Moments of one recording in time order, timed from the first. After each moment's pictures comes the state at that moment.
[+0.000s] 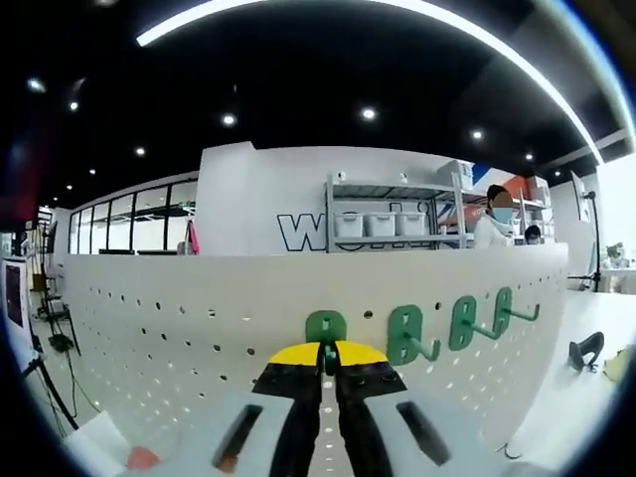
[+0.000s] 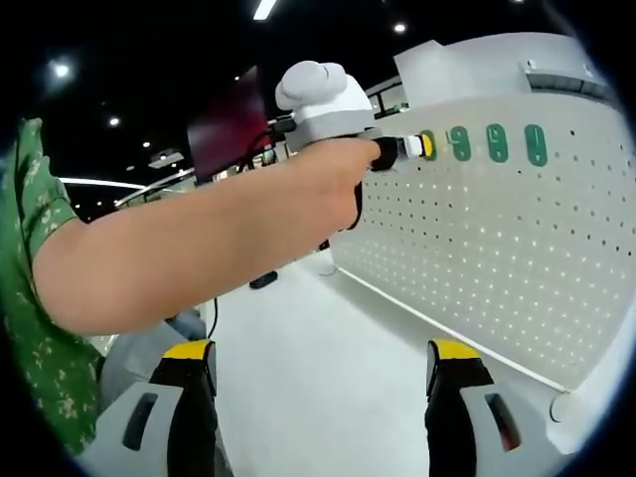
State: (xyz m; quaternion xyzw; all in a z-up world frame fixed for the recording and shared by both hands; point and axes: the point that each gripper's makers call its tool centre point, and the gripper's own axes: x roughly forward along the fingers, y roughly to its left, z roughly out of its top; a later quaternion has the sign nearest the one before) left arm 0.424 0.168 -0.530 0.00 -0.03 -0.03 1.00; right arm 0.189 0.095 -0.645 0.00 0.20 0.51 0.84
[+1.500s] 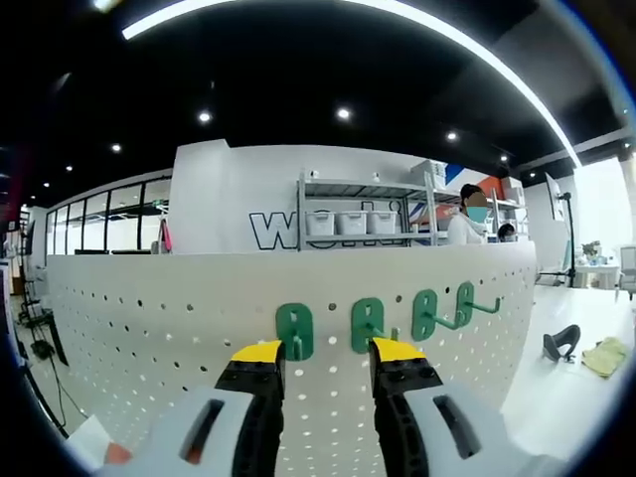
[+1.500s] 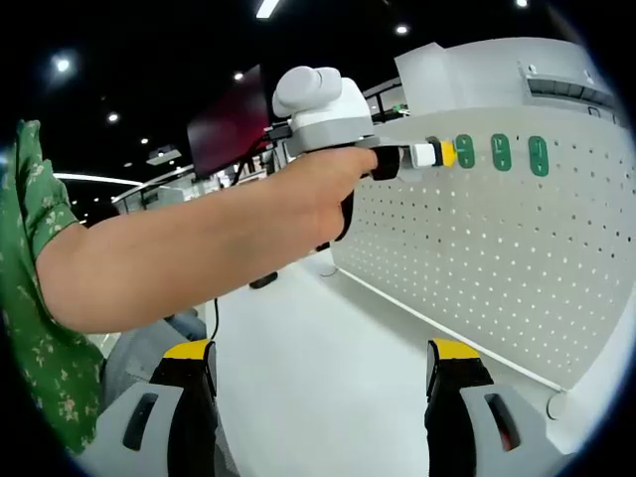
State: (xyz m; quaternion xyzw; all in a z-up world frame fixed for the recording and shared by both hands) left arm 0.405 0.150 -0.533 0.00 -0.02 -0.09 1.00; right arm 0.176 0.099 -0.638 -0.01 0.19 0.50 0.84
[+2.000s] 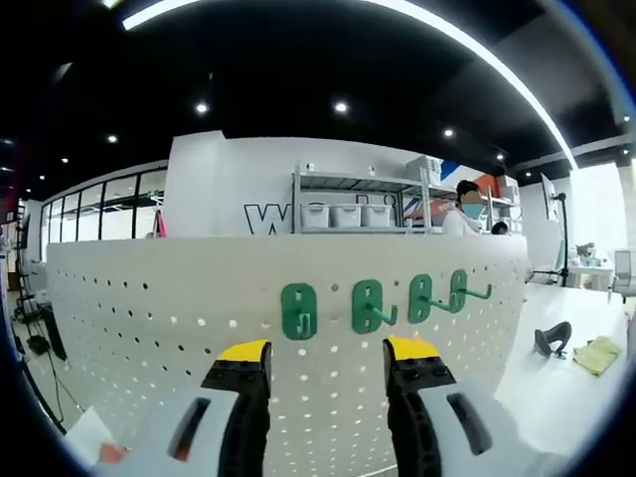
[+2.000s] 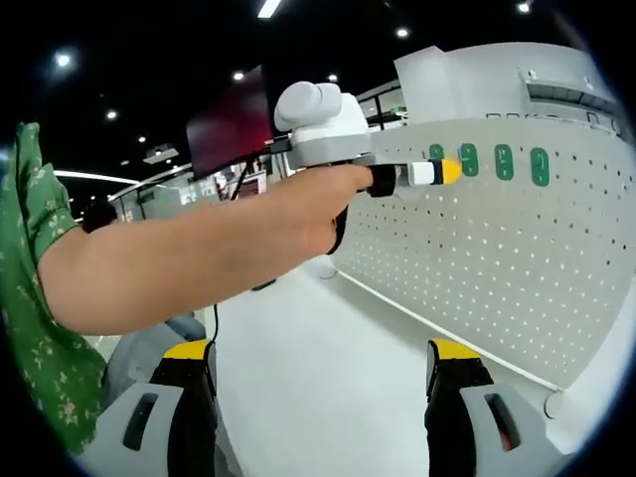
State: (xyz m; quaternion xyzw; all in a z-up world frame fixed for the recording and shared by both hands) left arm 0.395 0.155 -0.547 -0.01 0.00 -0.11 0.99; right arm 0.167 0.104 -0.631 -0.02 0.19 0.49 0.85
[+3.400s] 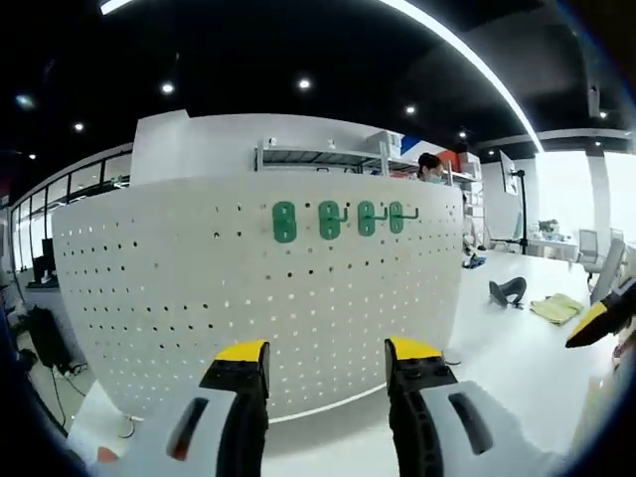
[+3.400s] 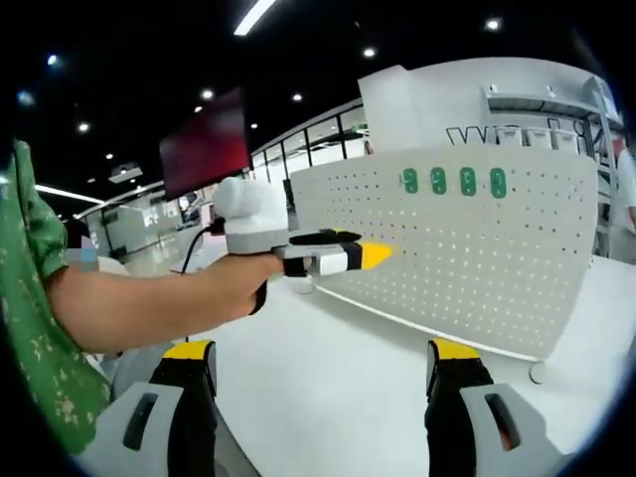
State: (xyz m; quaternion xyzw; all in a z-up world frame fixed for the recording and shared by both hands) left arm 0.296 0.184 -0.609 0.03 0.06 -0.19 0.98; right arm 0.129 0.097 -0.607 0.01 0.16 0.40 0.90
